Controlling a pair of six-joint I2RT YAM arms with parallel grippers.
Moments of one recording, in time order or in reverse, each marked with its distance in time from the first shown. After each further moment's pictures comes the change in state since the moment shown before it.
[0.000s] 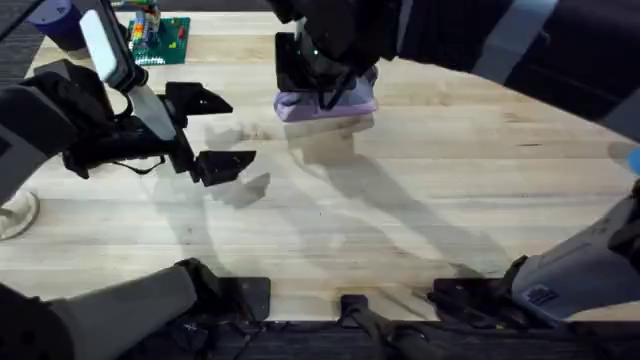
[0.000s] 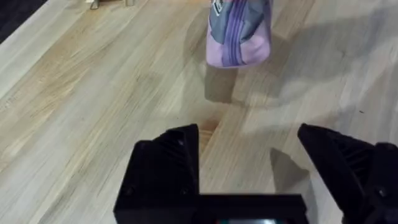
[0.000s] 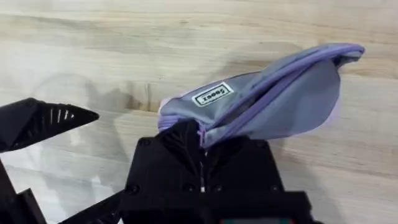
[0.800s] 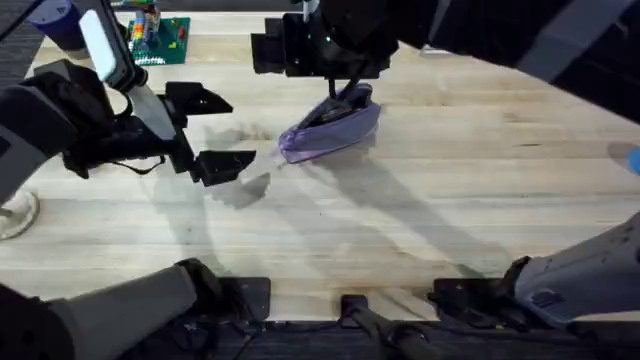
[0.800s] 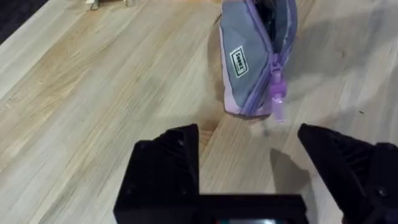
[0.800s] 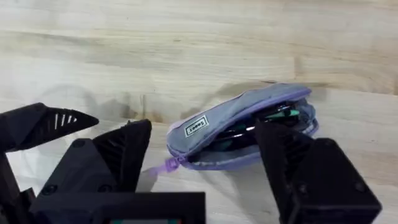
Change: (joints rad) left arm 0.000 0.000 0.000 0.000 0.002 0.000; right arm 0.000 -0.059 0.008 -0.026 0.068 -0.019
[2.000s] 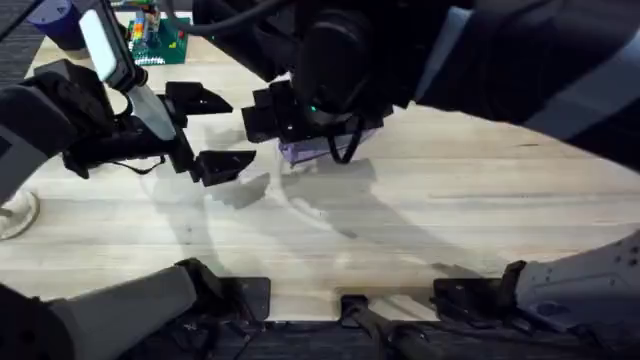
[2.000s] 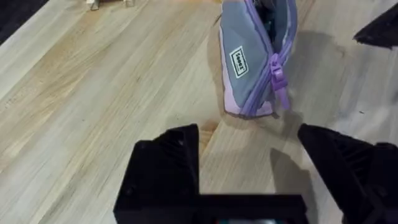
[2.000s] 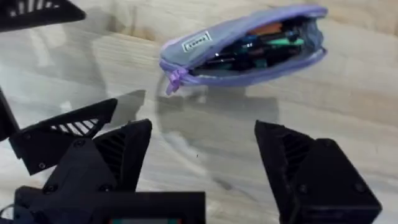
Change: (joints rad) left arm 0.000 0.000 0.000 0.001 0.000 0.000; right arm 0.180 -0.031 0.000 -0.277 0.003 0.096
